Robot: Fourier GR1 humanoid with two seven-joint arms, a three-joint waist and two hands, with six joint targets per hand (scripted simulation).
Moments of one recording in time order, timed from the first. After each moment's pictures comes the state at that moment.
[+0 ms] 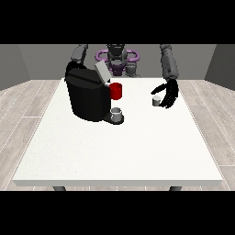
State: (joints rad) left arm -0.57 0.47 0.07 -0.63 -0.43 -0.02 -0.25; right arm -0.20 -0.02 -0.02 -1.46 0.03 -0.15 -0.04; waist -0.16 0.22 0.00
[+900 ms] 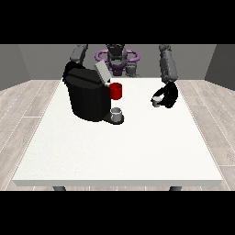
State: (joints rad) left arm -0.65 0.48 0.06 -0.51 -0.58 0.15 -0.34; right arm -0.21 -0.02 -0.03 -1.47 0.00 -0.14 -0.04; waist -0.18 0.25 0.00
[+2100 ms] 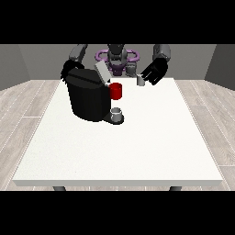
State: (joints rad) left arm -0.91 0.45 0.05 -0.65 -0.58 -0.12 -0.24; right arm -0.23 -0.03 -0.06 -1.31 -0.04 -0.10 -0.09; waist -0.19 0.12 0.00
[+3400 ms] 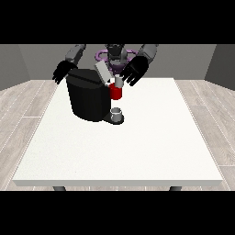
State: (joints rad) left arm -1.16 0.48 0.12 -0.63 -0.60 -0.14 -0.13; right arm -0.34 -0.04 -0.05 -1.37 -0.01 -0.15 -0.05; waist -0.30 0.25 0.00
